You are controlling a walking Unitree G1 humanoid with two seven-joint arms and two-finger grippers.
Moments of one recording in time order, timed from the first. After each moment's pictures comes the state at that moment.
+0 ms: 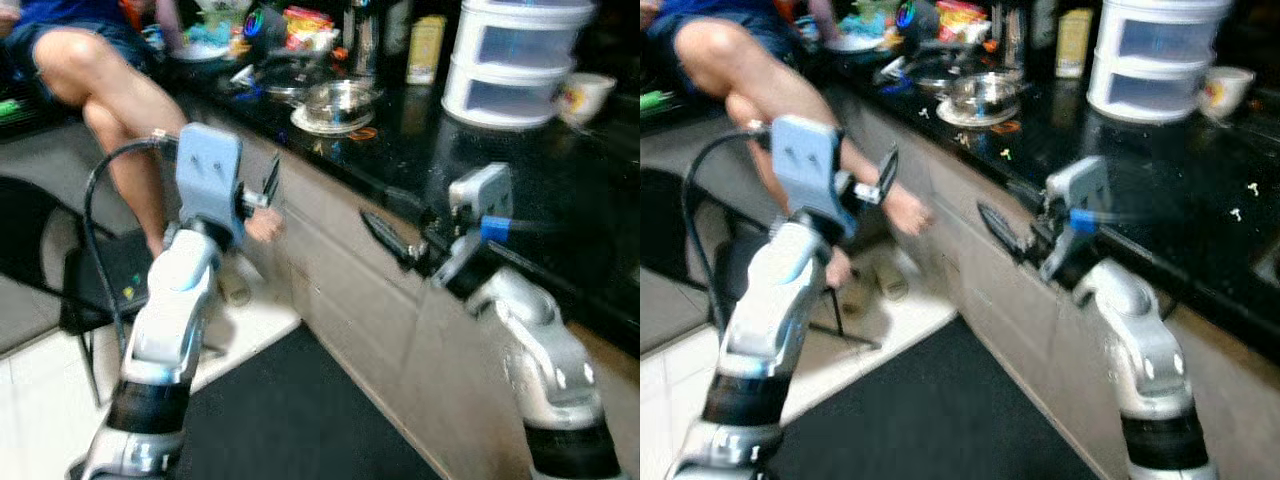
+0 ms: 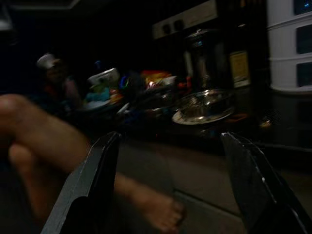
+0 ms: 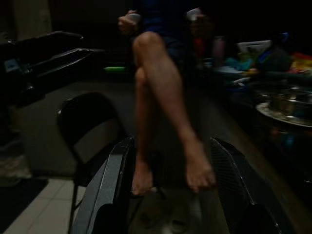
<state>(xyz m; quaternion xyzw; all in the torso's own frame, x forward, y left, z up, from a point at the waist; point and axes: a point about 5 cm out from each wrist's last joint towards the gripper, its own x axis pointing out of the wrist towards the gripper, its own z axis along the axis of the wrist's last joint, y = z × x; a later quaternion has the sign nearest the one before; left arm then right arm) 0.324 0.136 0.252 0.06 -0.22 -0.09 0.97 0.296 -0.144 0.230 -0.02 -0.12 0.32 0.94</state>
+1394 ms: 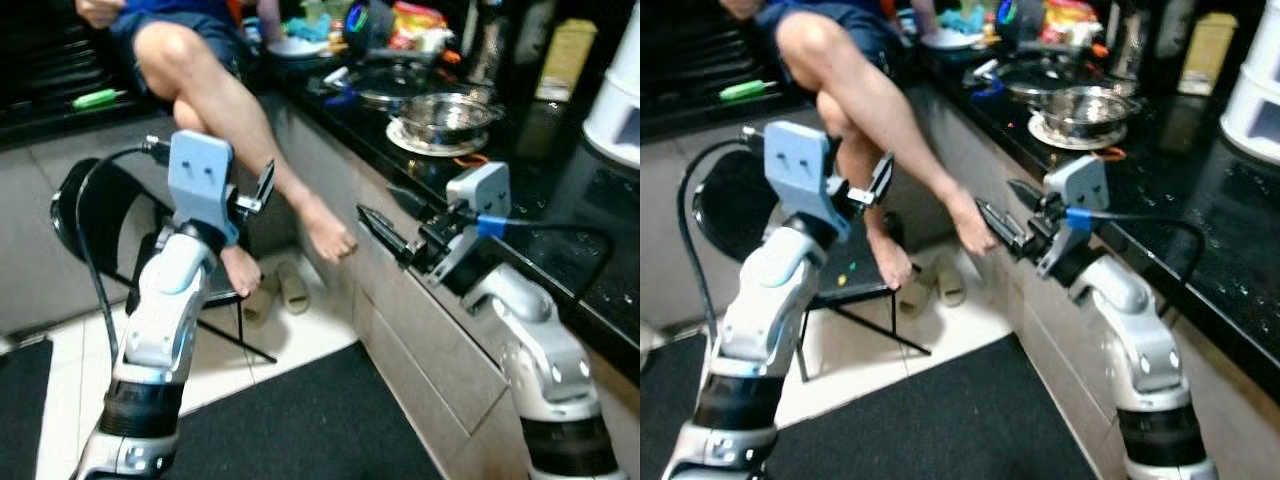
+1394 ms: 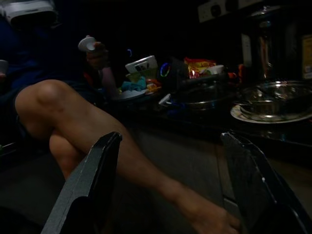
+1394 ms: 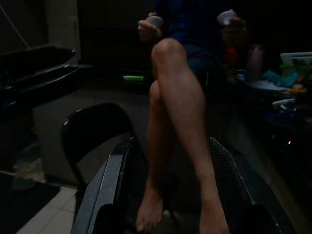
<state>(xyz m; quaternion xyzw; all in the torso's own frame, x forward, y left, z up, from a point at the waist) 0.323 0.132 0.252 0.06 -0.22 -0.11 0.97 0.299 -0.149 0.239 -0.03 -0.14 0.30 0.94</state>
